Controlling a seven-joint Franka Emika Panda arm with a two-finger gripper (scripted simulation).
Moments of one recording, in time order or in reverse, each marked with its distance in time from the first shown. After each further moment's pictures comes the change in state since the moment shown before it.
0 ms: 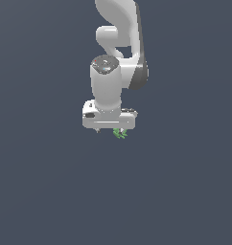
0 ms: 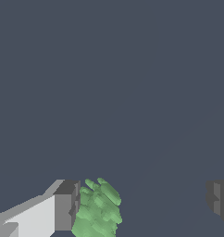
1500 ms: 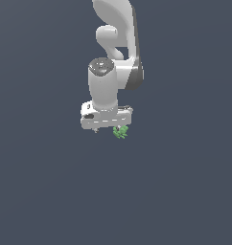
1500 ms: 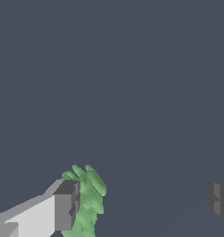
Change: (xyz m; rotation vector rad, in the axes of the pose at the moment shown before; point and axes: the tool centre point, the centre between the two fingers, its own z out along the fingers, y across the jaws) arm -0.018 0.012 0.013 0.001 -0.008 -0.166
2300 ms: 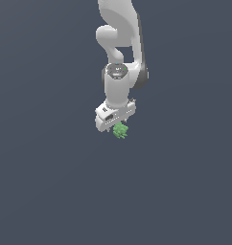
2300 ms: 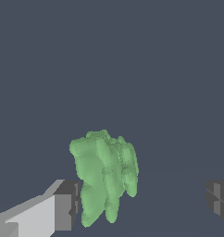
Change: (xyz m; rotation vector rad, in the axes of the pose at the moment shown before) arm -0.047 -0.048 0.036 0.005 -0.023 -0.487
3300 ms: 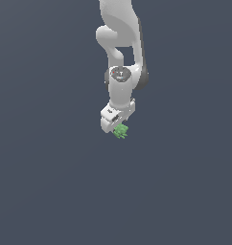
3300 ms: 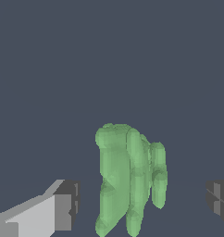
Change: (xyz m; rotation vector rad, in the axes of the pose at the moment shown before) arm -0.008 -0.021 0.021 0.003 -0.004 -0.161
